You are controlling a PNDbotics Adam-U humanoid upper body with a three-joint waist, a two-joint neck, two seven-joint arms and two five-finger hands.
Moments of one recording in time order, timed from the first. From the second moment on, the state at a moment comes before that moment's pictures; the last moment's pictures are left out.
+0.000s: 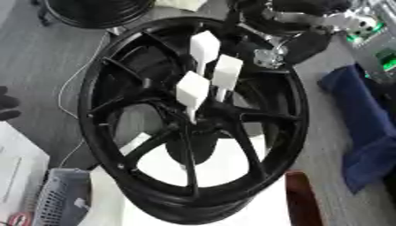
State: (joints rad) left arm 0.01 0.37 0.14 -1.90 0.18 0.10 0.14; right arm -0.95 -0.51 0.37 -1.48 0.55 -0.63 0.55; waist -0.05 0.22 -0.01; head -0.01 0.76
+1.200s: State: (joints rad) left arm 0.01 0.37 0.14 -1.88 0.18 0.11 0.13; right arm -0.94 -0.49 0.42 -1.46 0.46 -0.63 0.54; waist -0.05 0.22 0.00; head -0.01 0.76
